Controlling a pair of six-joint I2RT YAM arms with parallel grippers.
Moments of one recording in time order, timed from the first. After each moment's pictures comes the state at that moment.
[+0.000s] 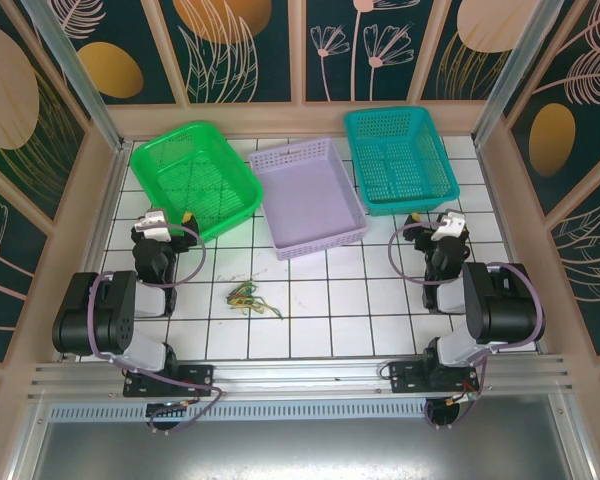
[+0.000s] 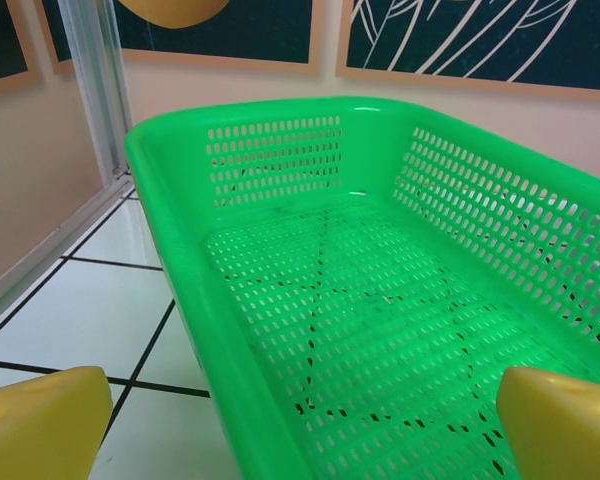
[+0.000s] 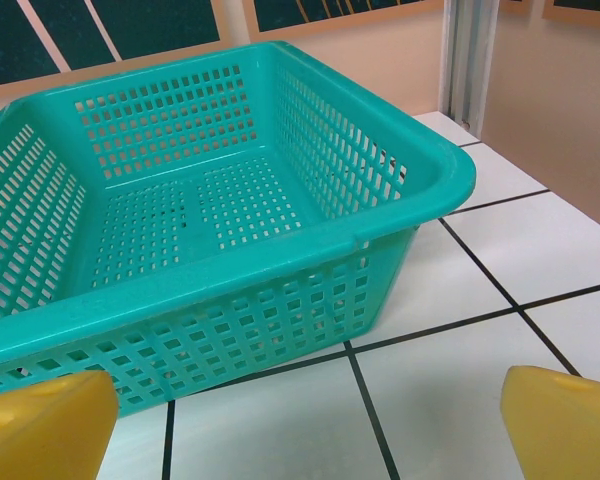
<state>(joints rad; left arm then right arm) 0.03 1.49 0.22 1.15 -0.06 -0.10 -0.02 1.53 0.21 1.16 0.10 0.15</state>
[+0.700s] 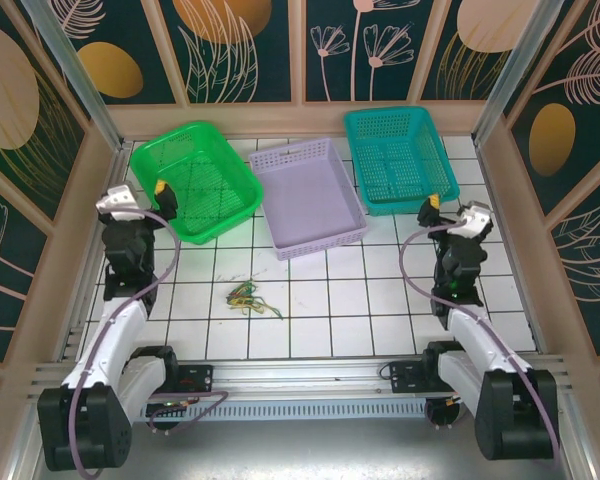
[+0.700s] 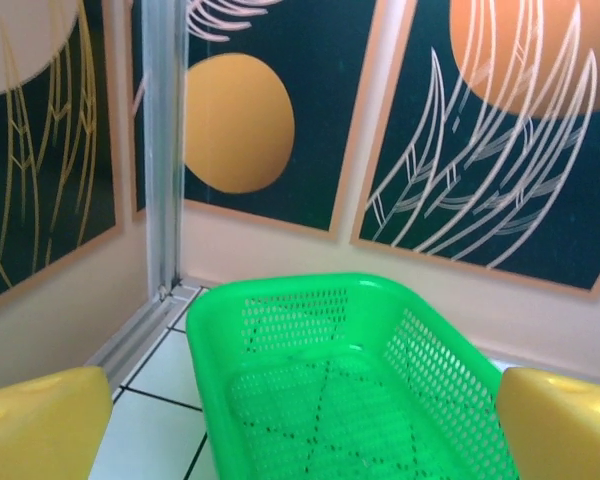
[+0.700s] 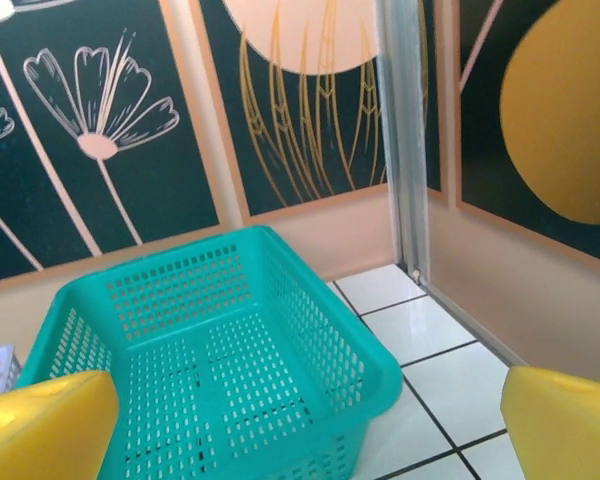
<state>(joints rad) 0.03 0.90 0.54 0.38 -0.17 -0.20 0.06 0.89 0.32 0.63 0.27 0.15</state>
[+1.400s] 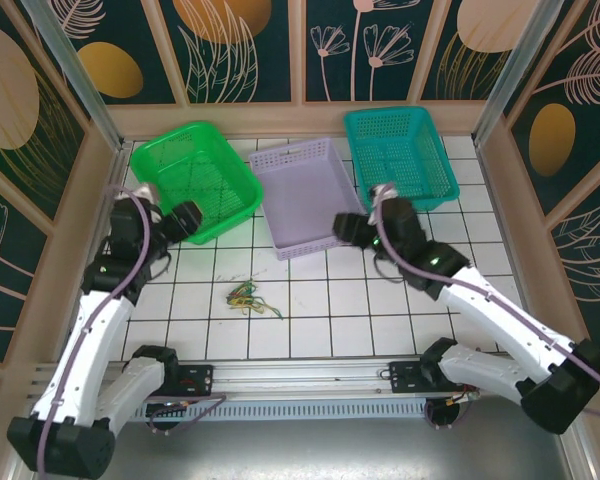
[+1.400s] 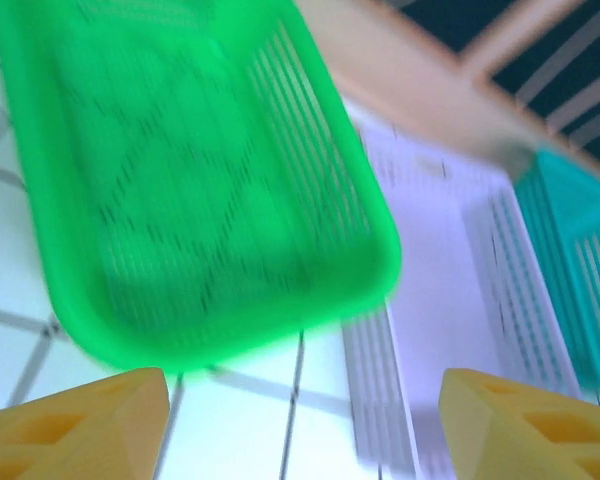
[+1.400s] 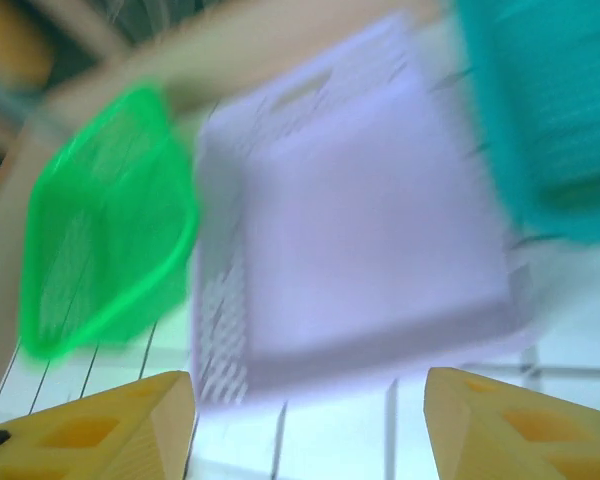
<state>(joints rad) -0.20 0.85 0.85 -0.60 0.06 -0.63 0.77 1.02 0.90 -0.42 0.10 0.64</state>
